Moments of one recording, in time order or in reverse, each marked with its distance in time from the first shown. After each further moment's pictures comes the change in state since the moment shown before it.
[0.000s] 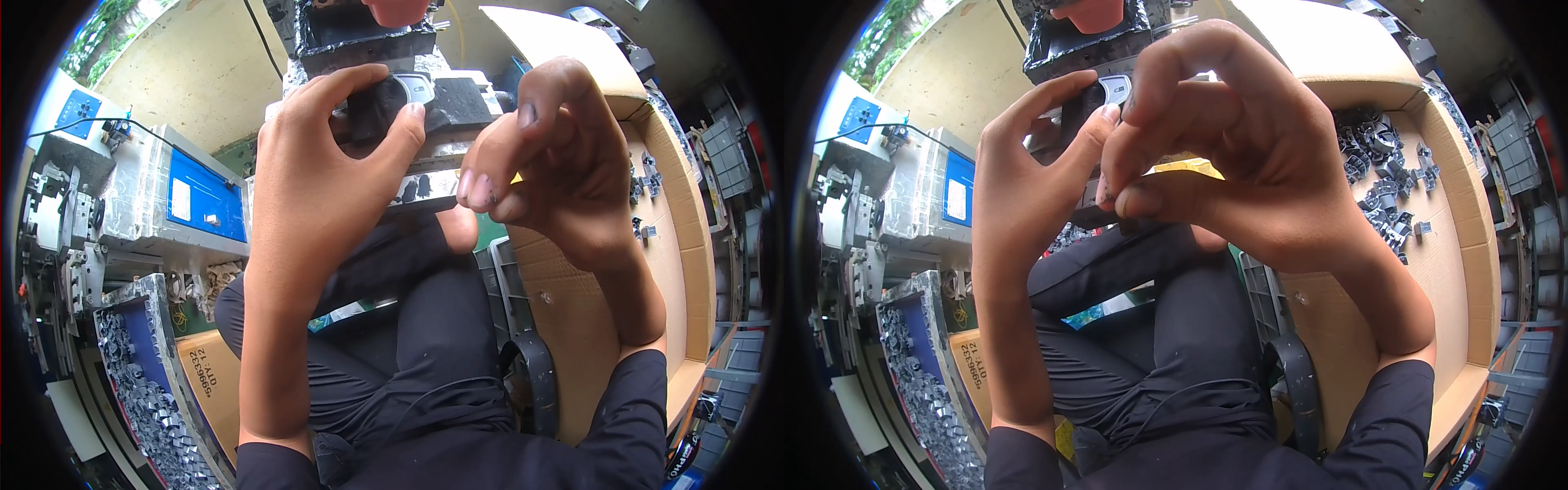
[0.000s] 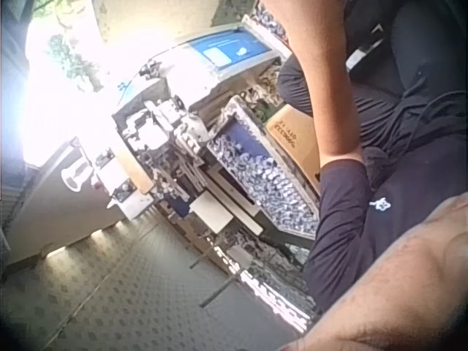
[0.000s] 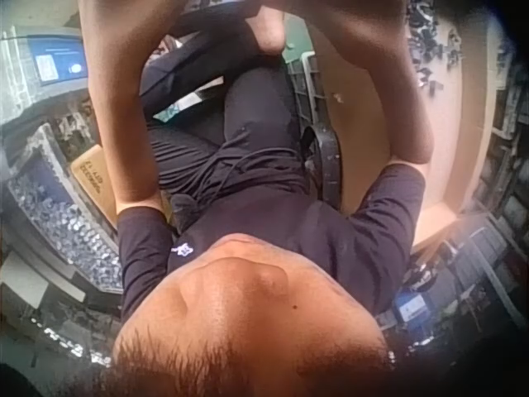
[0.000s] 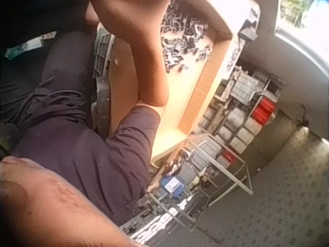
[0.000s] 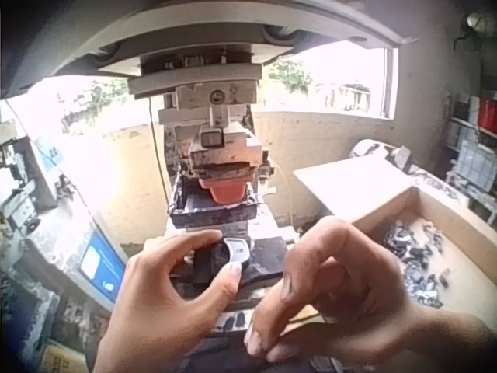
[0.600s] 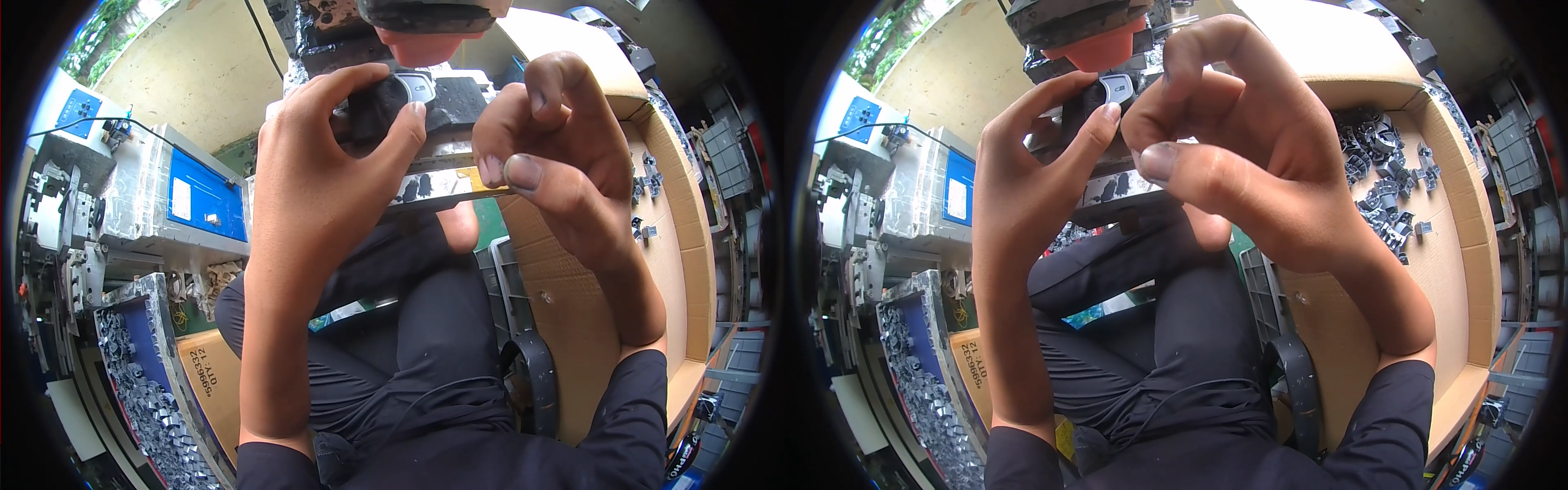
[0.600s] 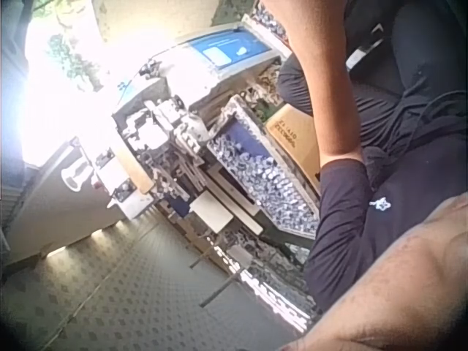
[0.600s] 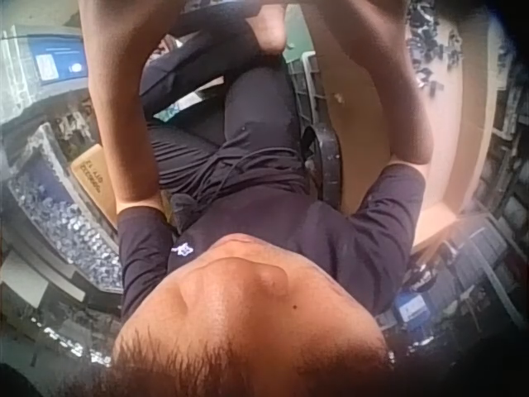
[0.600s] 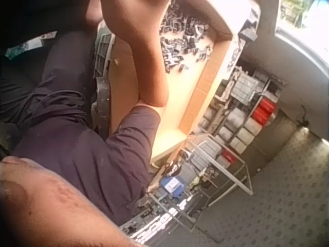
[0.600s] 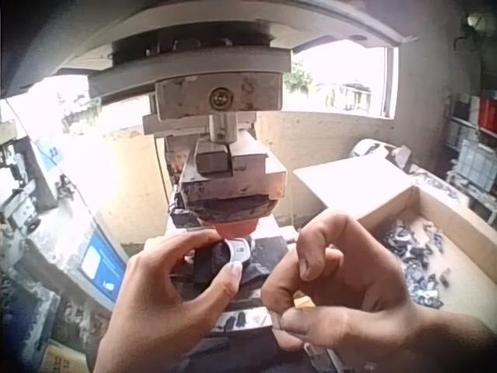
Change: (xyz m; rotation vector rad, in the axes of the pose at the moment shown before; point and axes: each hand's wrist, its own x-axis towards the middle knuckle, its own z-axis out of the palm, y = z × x) left_hand 0.000 -0.003 0.002 0.021 0.020 0.026; right_hand -0.005 -0.010 0.011 0.018 0.190 0.153
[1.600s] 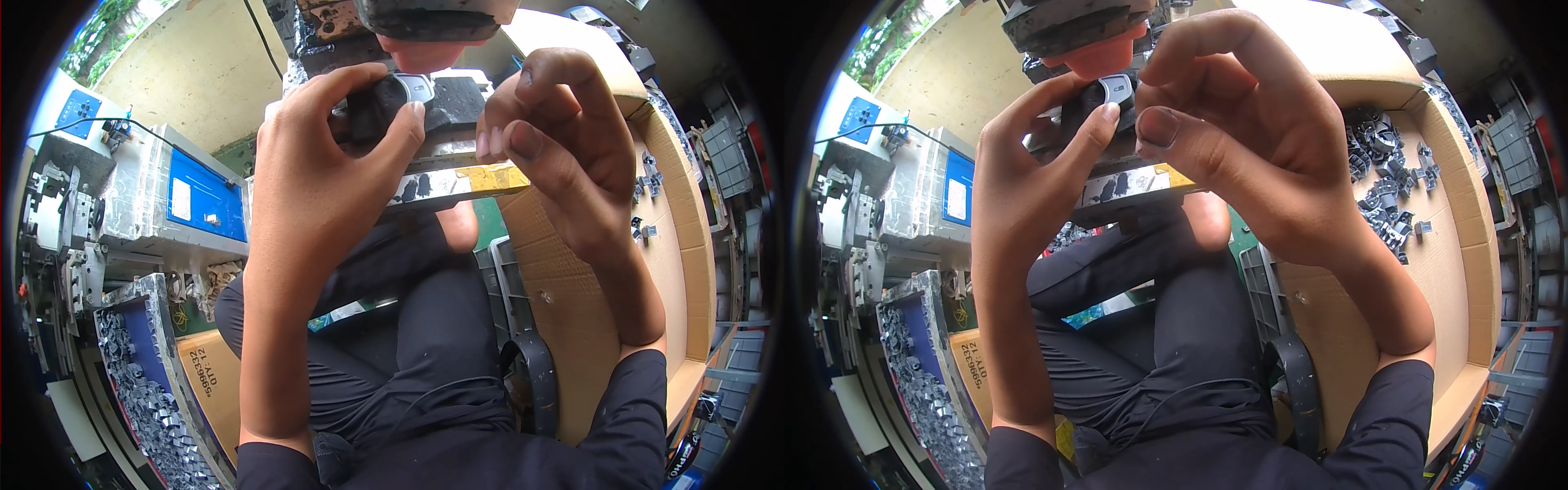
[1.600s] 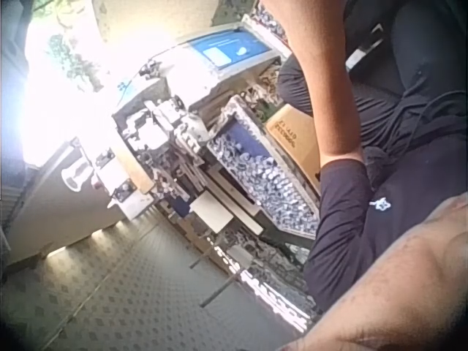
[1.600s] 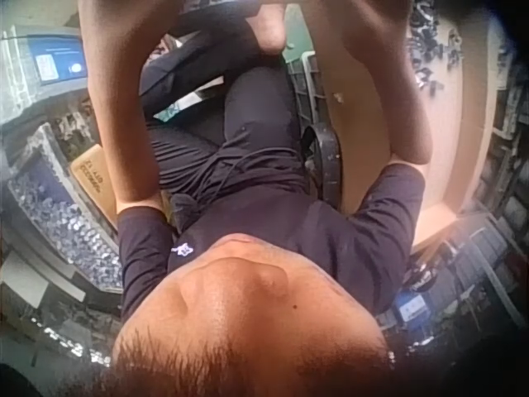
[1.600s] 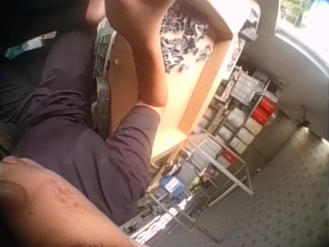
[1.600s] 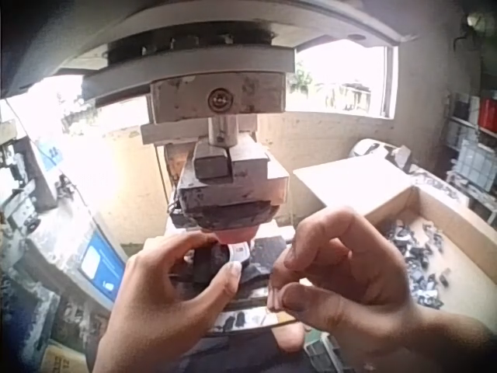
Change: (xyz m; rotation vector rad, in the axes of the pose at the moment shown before) left_hand 0.000 0.001 -0.001 -0.052 -0.030 -0.045; right_hand 0.003 0.014 -0.013 -0.162 -0.049 -0.212
